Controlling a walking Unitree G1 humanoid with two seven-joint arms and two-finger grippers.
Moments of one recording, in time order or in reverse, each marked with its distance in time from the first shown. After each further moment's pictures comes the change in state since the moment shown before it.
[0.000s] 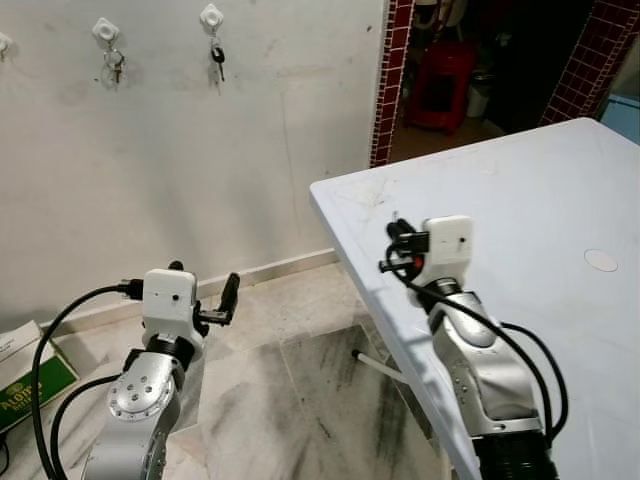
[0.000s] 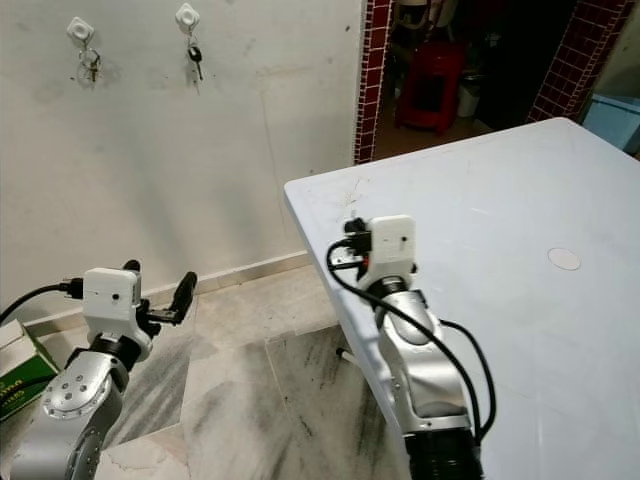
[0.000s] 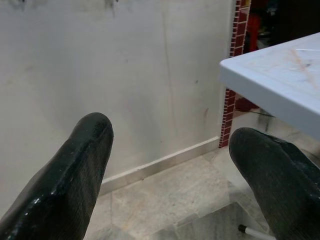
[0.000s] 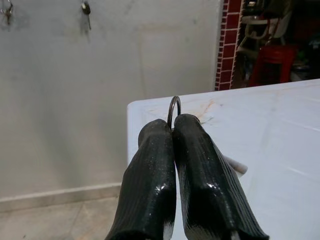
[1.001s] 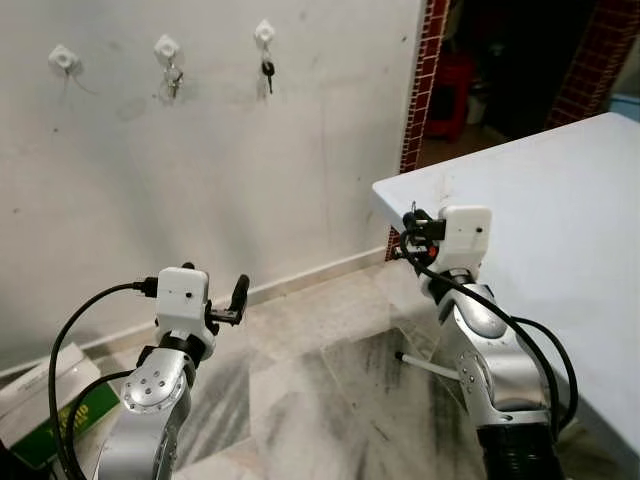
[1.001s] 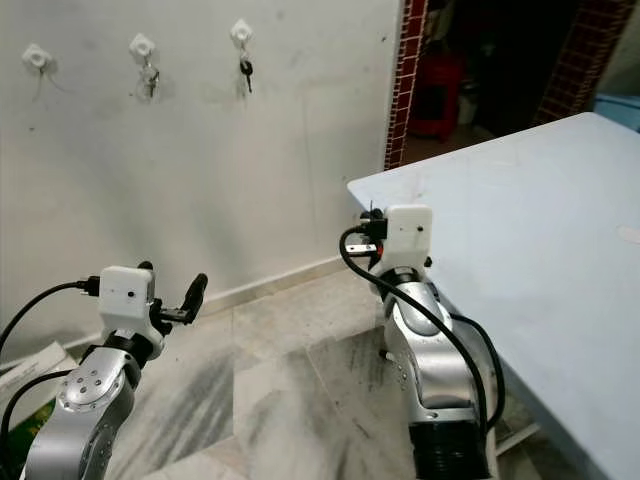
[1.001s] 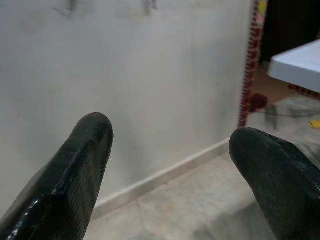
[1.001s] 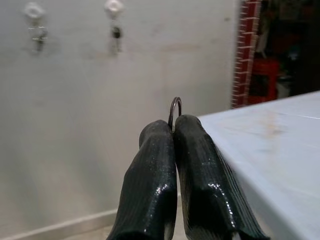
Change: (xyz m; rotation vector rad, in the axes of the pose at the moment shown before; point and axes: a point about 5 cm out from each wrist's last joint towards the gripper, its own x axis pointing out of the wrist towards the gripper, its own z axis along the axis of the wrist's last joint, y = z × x) left arm 0.010 -0.006 0.002 0.016 -0.004 -0.020; right arm 0.004 -0.007 0.011 0.019 -0.030 -0.060
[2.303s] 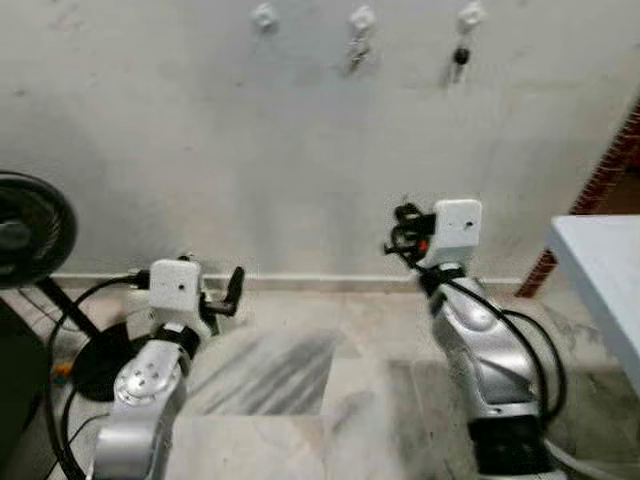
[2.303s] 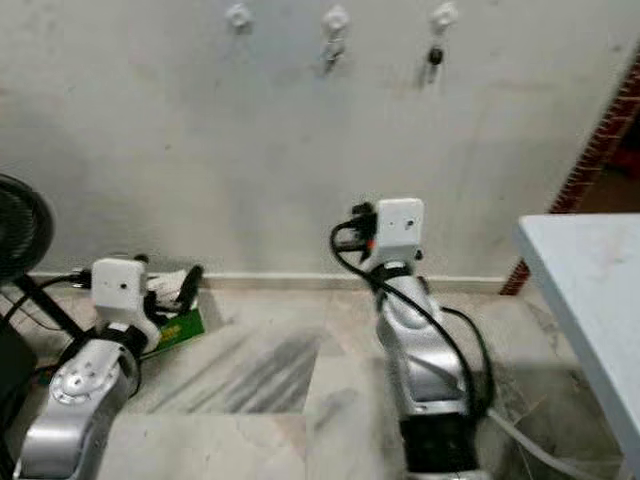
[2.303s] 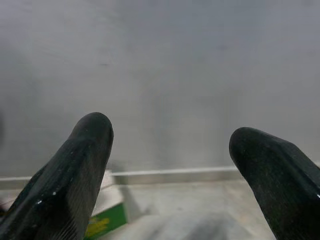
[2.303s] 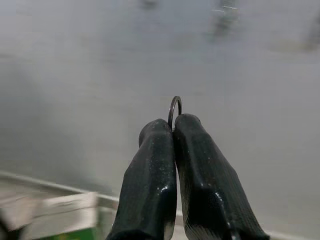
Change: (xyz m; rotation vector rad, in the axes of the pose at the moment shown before) left arm 0.003 0.008 0.000 -0.035 0.005 0.017; right arm 0.007 0.021 0.005 -0.002 -0.019 0.079
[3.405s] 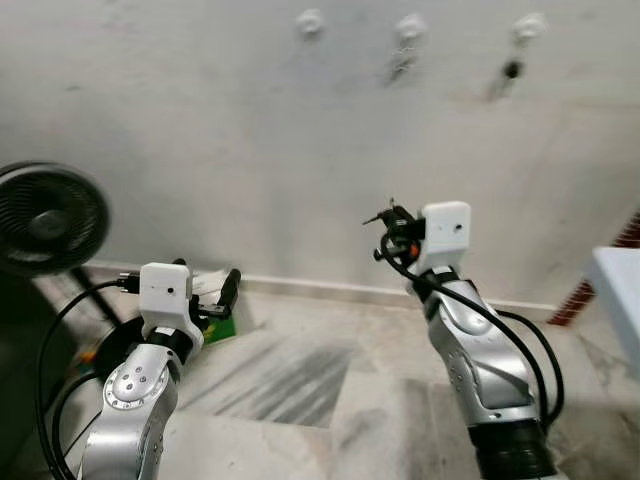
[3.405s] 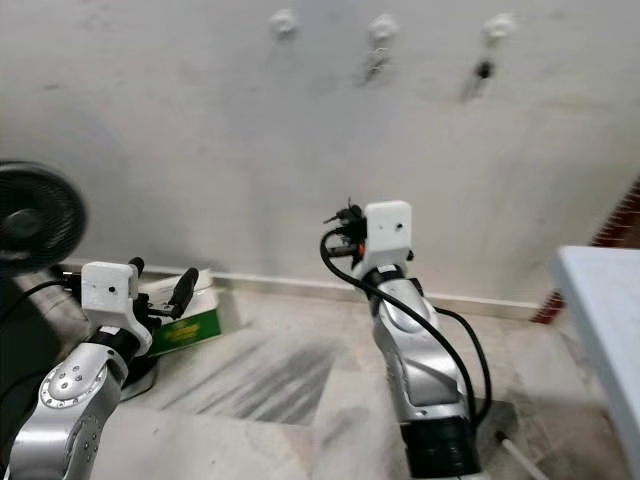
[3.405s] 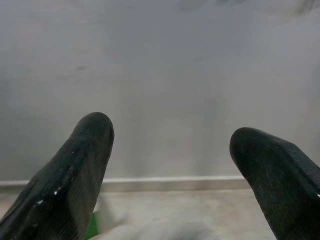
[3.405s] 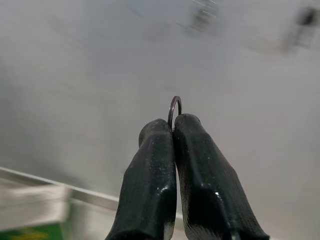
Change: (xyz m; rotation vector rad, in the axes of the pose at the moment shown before) left arm -0.004 -0.016 -0.003 -0.072 -0.002 -0.108; right arm -0.025 -0.043 -0.019 -0.083 0.069 -0.089
